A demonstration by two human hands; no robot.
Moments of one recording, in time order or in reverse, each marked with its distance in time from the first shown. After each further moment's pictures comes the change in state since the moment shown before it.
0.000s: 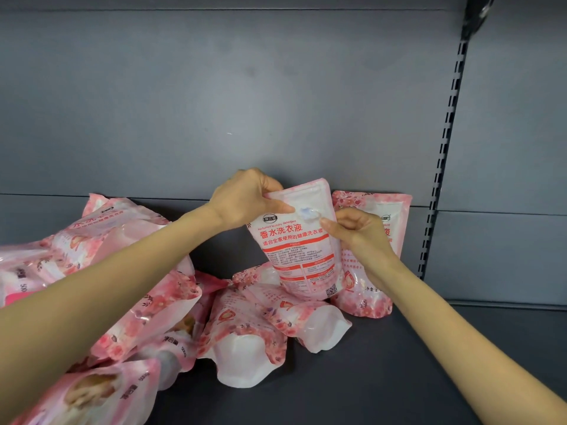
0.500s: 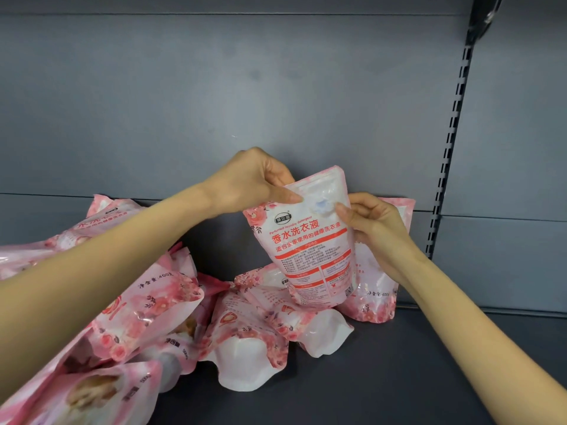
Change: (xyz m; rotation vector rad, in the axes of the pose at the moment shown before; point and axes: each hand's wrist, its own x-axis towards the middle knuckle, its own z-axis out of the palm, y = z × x) left_hand -0.009 0.027 -0.025 -0.170 -0.045 0.073; right_hand 0.004 -0.025 -0.010 0.062 -0.060 -0.024
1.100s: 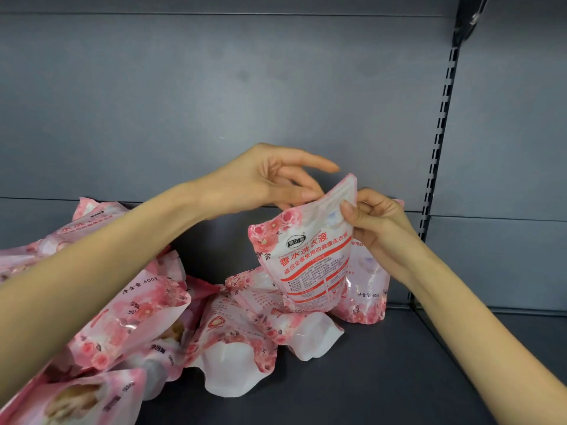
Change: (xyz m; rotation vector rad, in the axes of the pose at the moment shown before) left_hand -0.005 0.025 0.007 -0.284 -0.257 0.203; right_hand -0.005 -0.013 -0.017 0.168 -0.159 -0.011
